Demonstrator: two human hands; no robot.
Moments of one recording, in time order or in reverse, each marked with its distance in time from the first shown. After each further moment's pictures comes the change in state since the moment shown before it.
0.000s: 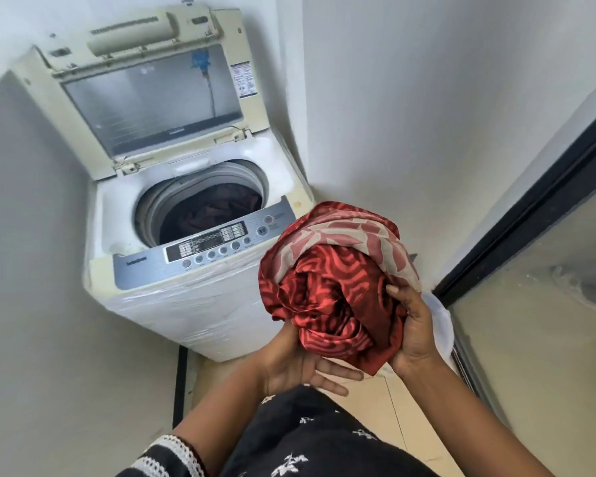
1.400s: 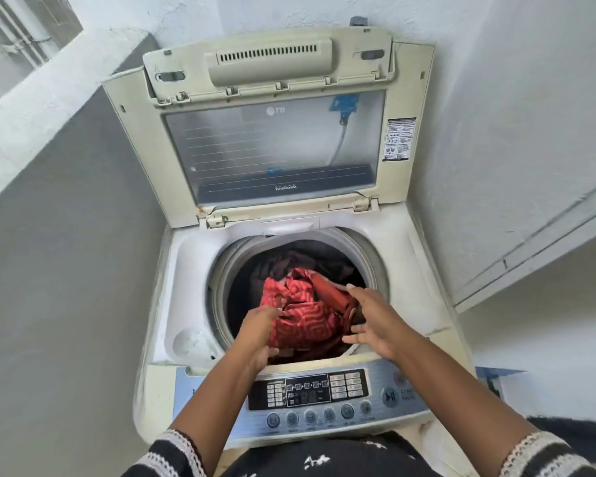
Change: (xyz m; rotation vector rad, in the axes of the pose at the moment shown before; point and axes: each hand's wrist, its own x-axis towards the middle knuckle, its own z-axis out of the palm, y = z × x) left_hand 0.011 0.260 -0.300 -0.306 1.000 0.222; right_hand 0.352 0.116 0.257 -0.795 -0.025 0.492
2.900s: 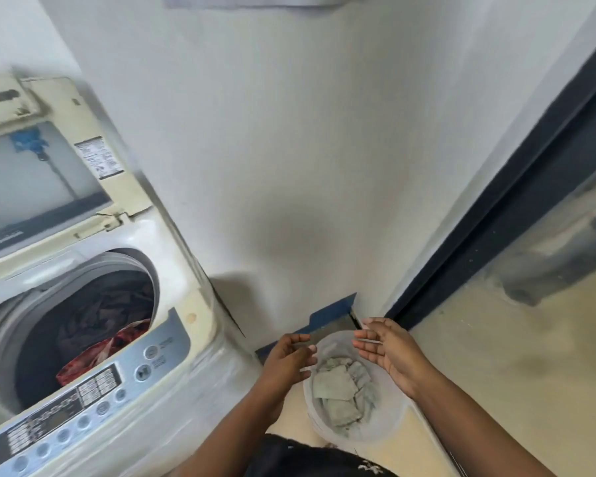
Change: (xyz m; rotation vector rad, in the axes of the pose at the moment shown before) left_hand -0.191 -0.238 0.289 0.570 -0.647 0.178; right_hand -0.194 0.164 -0.391 0.469 0.427 -0.199
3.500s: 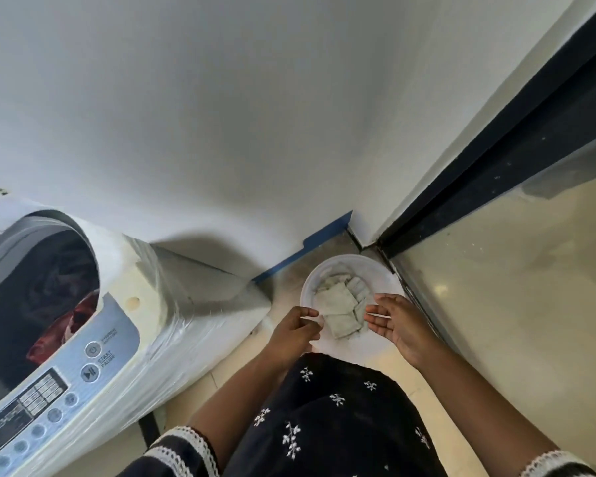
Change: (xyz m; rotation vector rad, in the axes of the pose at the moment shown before) left_hand 0.080 -0.052 0.032 0.292 -0.091 -0.309; right_hand 0.080 0.069 -0.065 0.070 0.139 0.281
